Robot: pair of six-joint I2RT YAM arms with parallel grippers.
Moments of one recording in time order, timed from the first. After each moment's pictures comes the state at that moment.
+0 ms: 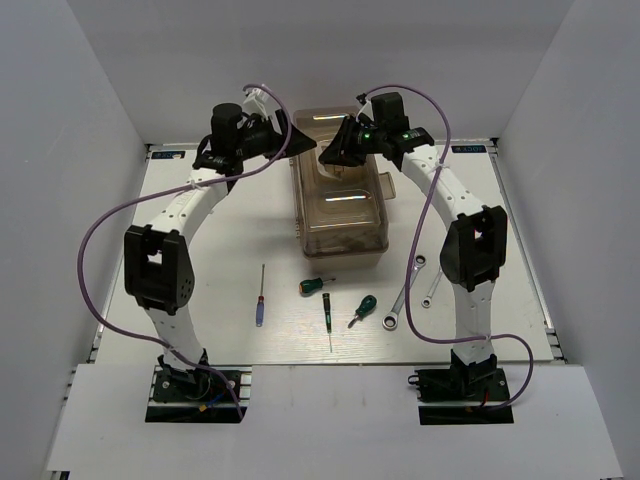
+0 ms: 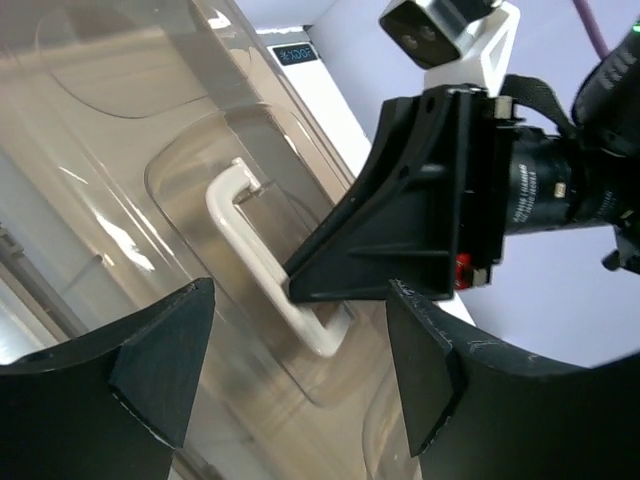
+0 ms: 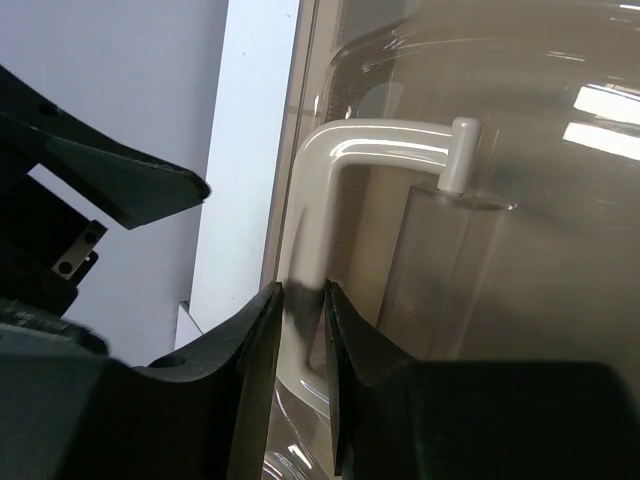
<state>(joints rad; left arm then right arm) -0.25 1.84 1.60 0.04 0.67 -0.57 0.43 2.10 2.05 -0.51 -0.57 0.68</state>
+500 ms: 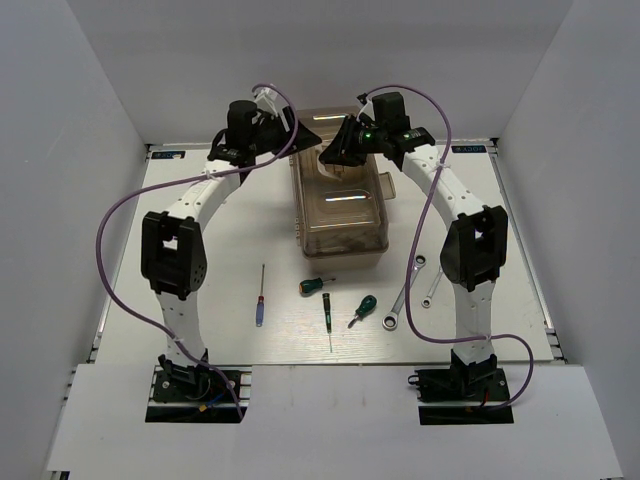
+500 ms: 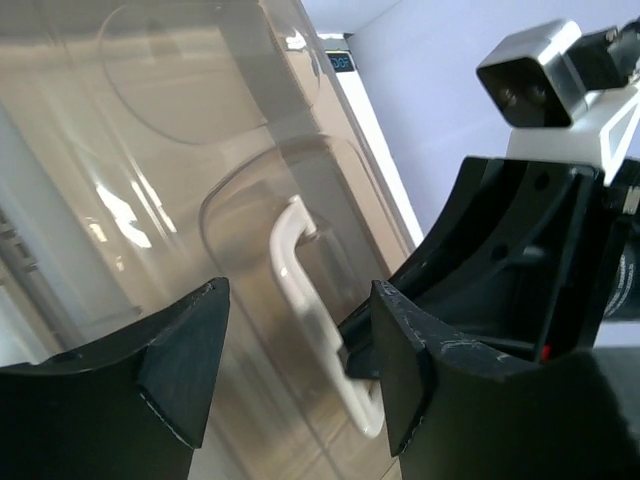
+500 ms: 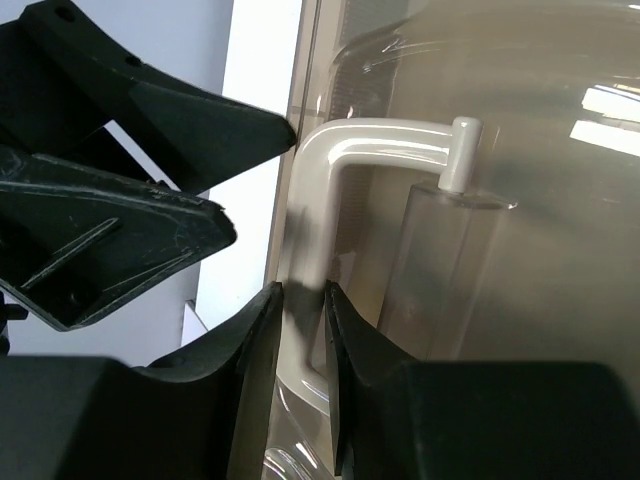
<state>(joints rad) -0.28 1.99 1.74 -0.03 0.56 -0.64 0.43 2.10 2.05 -0.50 -0.59 0.69</state>
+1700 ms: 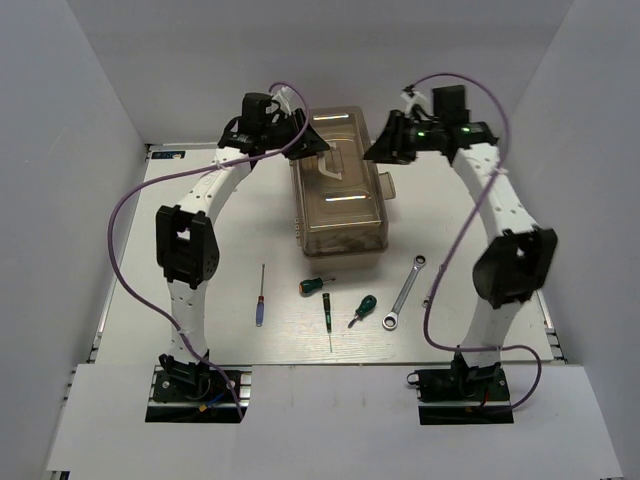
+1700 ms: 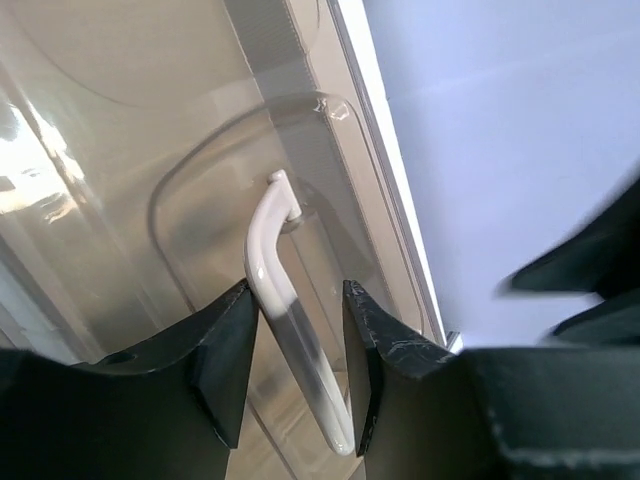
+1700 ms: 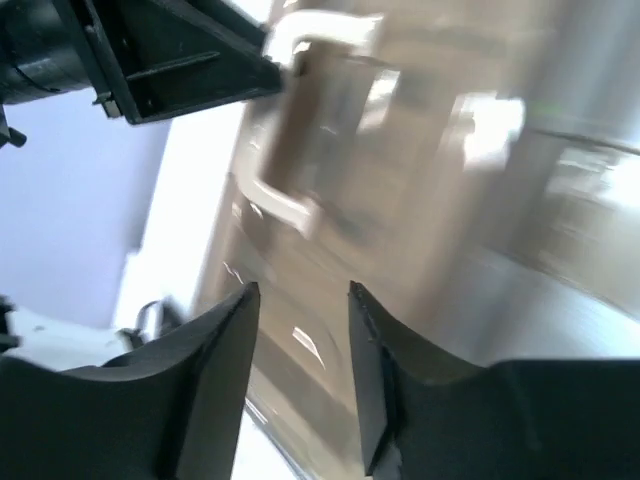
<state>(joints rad) -0.32 2.14 2.03 -0.35 0.61 -0.65 0.25 1.91 1.95 -0.70 -0.75 0.38</state>
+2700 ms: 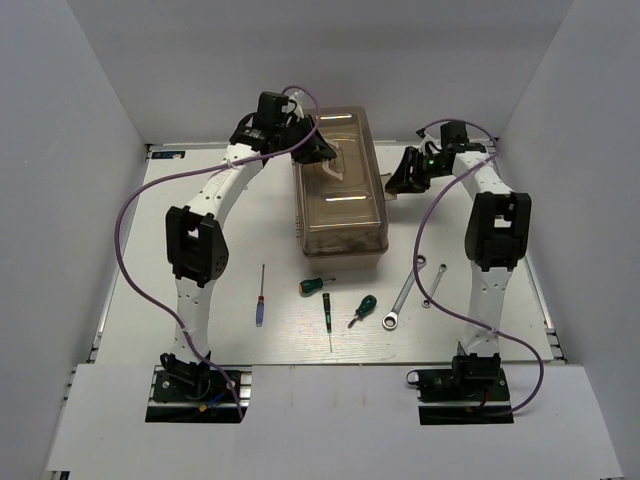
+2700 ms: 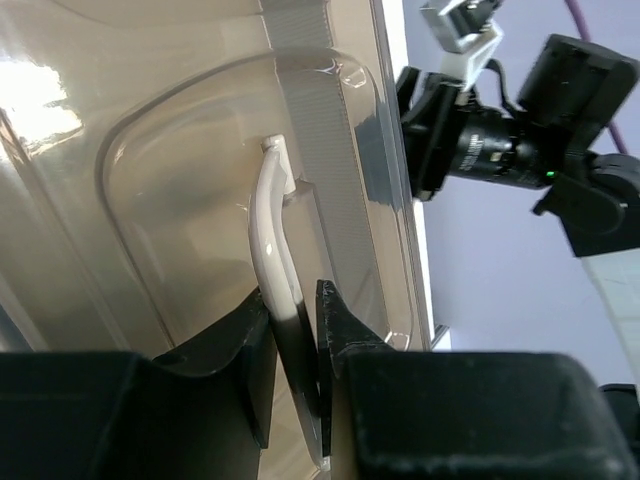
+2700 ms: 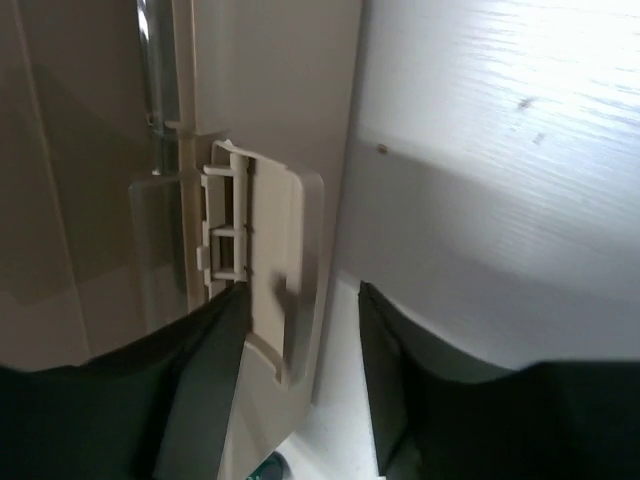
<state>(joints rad) -0.38 2.19 2.17 -0.55 0.53 -0.68 0.04 2.25 1.92 -0.70 -0.77 0.20</state>
